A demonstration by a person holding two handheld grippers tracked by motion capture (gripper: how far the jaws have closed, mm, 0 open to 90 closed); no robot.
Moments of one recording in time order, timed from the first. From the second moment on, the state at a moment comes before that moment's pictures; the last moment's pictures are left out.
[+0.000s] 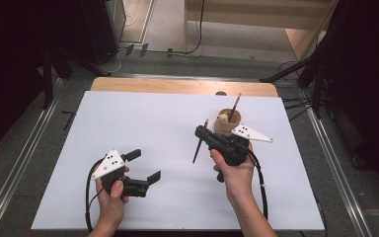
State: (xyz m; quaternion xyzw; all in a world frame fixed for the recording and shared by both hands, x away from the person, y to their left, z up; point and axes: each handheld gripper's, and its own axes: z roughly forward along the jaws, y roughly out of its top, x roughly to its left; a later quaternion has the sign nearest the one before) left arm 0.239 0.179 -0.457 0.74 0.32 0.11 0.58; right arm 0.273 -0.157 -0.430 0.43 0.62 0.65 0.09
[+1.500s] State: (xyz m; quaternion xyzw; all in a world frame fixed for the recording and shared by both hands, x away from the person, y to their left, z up) left arm 0.214 0.298 -0.481 0.71 0.37 0.19 0.57; right arm 0.282 -0.165 -0.430 0.40 0.63 0.64 0.15
